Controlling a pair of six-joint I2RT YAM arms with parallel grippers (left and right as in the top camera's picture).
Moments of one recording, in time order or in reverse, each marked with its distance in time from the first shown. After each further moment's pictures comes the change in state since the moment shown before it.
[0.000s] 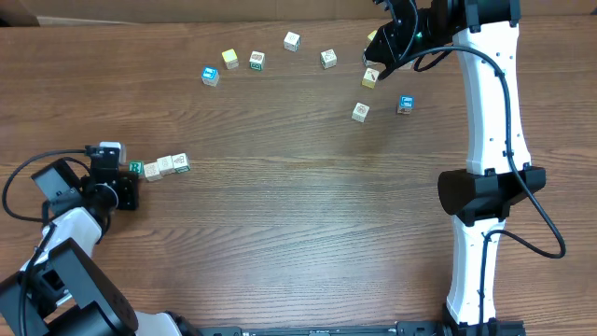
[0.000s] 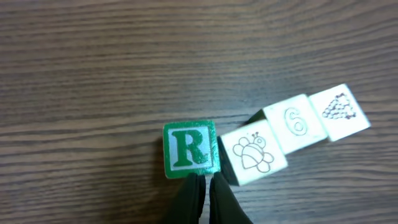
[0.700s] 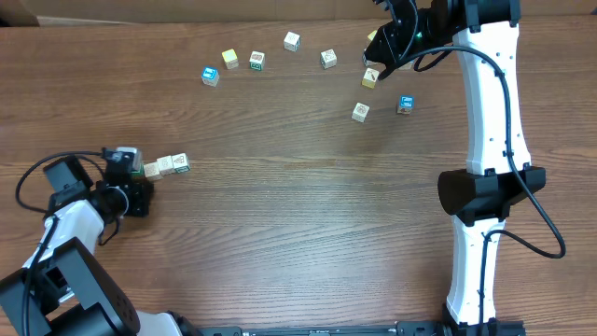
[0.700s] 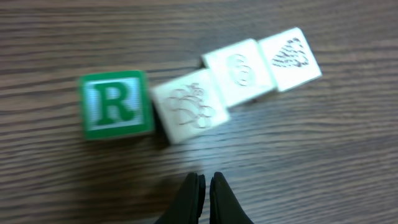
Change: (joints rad) left arm -0.068 -0.001 0.027 -0.211 -0.031 0.041; right arm 0.000 0.000 0.000 0.000 0.000 0.000
